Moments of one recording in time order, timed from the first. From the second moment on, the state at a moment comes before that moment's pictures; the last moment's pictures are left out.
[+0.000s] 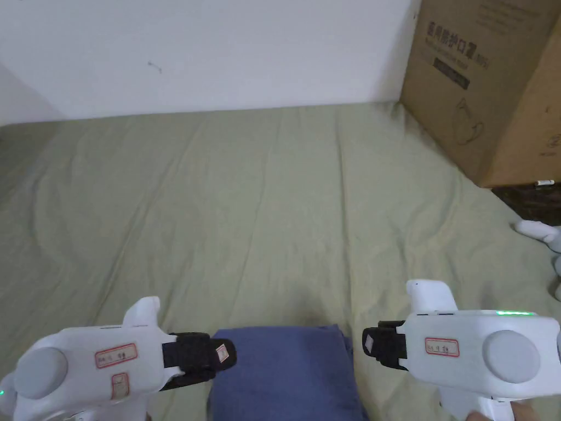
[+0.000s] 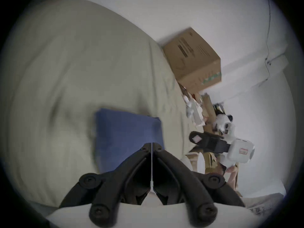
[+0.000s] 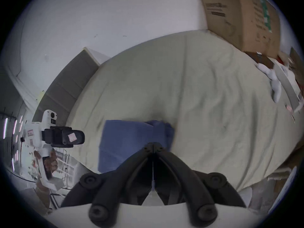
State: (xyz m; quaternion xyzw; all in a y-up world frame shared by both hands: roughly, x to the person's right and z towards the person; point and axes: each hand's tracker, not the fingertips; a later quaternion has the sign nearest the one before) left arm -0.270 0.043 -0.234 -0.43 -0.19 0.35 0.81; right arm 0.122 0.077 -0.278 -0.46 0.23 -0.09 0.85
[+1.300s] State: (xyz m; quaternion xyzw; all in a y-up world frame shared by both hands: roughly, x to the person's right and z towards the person) left arm -0.269 -0.100 -0.281 -0.46 -0.27 0.50 0.68; right arm 0.046 -0.005 -0.296 -0.56 0.24 -0.07 0.79
